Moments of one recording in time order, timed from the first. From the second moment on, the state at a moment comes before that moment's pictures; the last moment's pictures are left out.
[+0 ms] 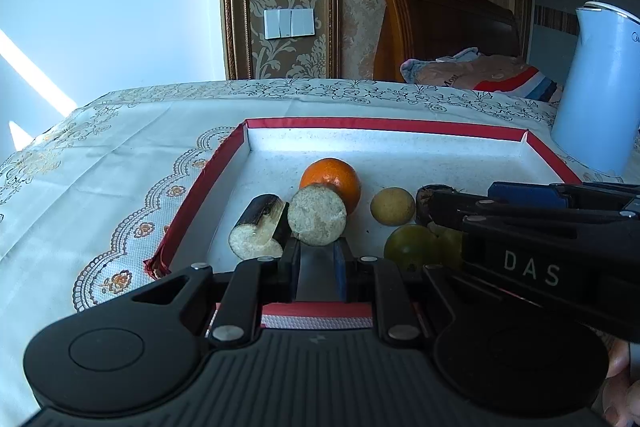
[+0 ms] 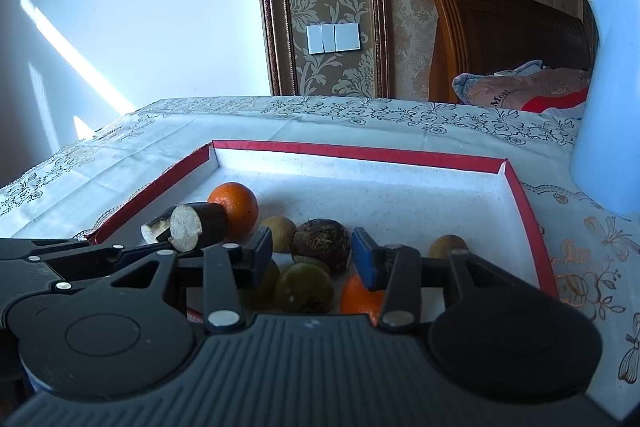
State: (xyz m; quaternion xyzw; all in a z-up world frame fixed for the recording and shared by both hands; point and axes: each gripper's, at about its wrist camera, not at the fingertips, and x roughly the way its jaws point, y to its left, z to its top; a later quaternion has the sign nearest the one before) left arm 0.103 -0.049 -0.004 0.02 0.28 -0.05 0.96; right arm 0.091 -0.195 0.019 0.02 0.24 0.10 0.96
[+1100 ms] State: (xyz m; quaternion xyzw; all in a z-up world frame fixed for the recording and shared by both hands) left arm 0.043 -0.041 0.005 0.00 0.24 -0.04 0.97; right arm 0.008 -0.223 0.036 0.07 0.19 0.07 0.98
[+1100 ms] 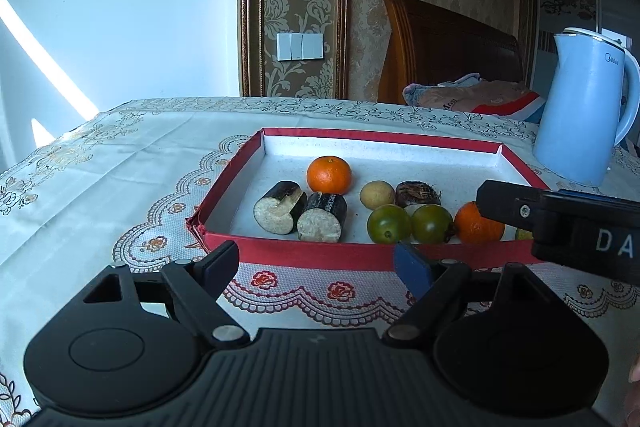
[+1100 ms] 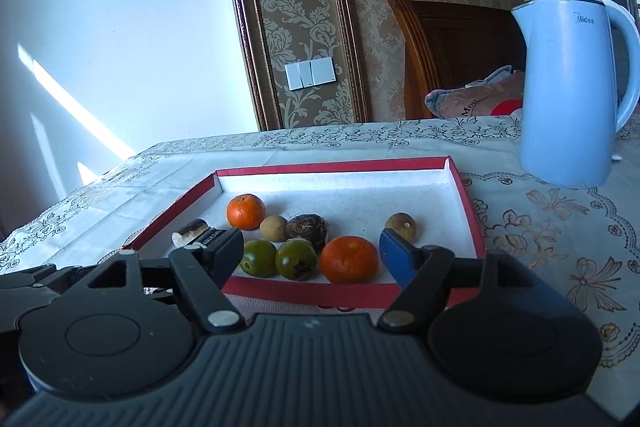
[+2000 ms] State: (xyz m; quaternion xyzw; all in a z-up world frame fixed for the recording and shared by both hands) left arm 0.030 -0.033 0.009 -0.01 0.25 -0.01 0.97; right arm -0.016 -0.237 0.016 0.09 0.21 0.05 0.97
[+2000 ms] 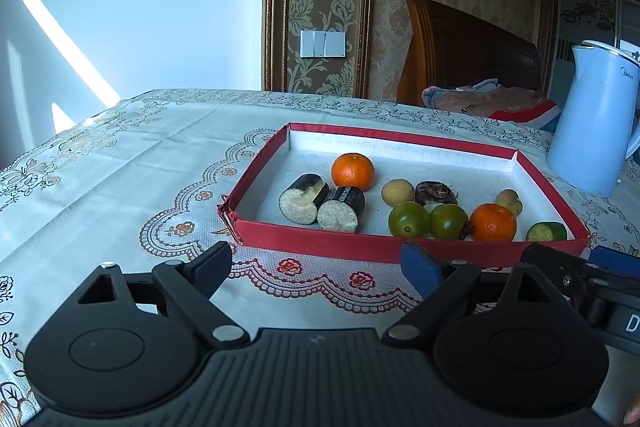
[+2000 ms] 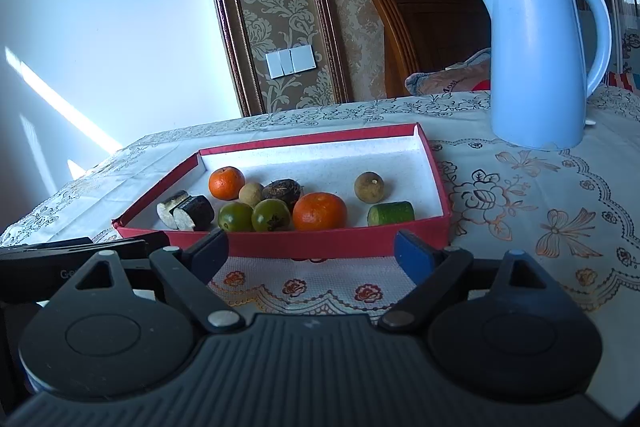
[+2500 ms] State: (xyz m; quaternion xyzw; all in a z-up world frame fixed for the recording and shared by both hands) left arm 0.029 -0.036 0.006 0.00 0.25 -0.01 0.97; right arm -0.015 -0.235 0.016 0.08 0.21 0.05 0.97
